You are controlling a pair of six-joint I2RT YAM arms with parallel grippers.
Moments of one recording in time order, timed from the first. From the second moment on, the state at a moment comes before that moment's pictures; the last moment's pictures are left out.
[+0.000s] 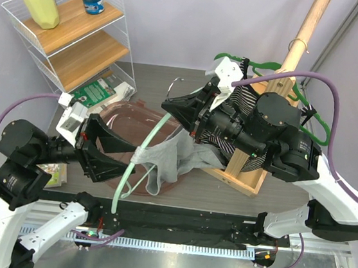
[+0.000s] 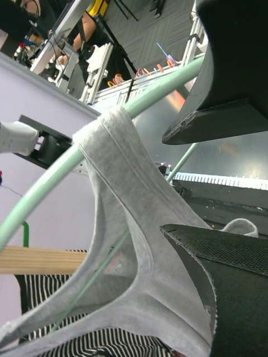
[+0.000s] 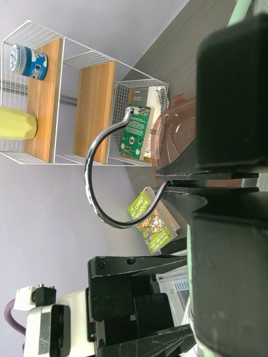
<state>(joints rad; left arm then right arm) -0.46 0.65 1.28 -0.46 0.97 -0.45 1.27 1.33 1.95 -0.50 0.18 0.00</state>
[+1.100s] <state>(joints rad) -0.46 0.65 1.31 -0.41 0.79 -0.55 1.28 1.35 1.94 -0.48 0.30 0.04</state>
